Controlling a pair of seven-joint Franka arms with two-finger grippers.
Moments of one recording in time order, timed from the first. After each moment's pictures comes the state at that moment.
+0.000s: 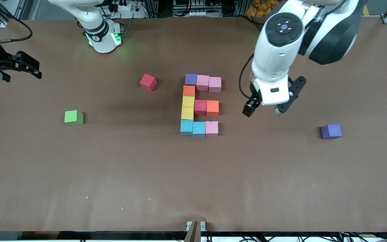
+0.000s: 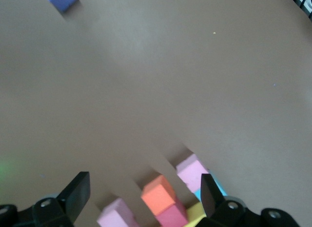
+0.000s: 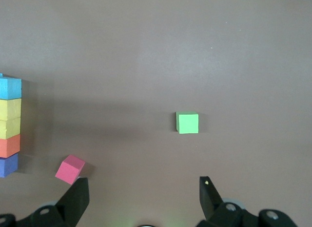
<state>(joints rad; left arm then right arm) -0.26 0.27 -0.34 -1.44 0.18 1.65 -1.43 0.02 -0.05 0.02 -1.55 -0.01 1.46 -0.05</state>
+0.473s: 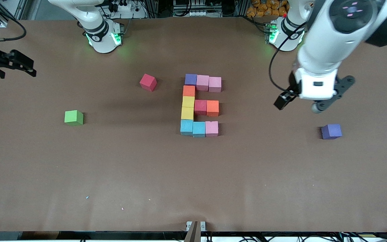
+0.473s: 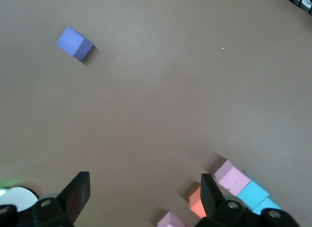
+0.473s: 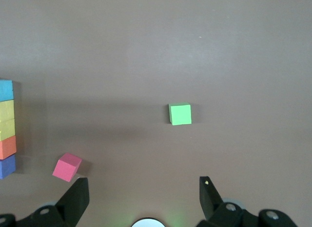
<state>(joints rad) -0.09 0.17 -0.33 -1.44 0.14 1.55 -1.05 0.02 -0.07 -0.03 -1.55 -0.01 1.42 -0.04</state>
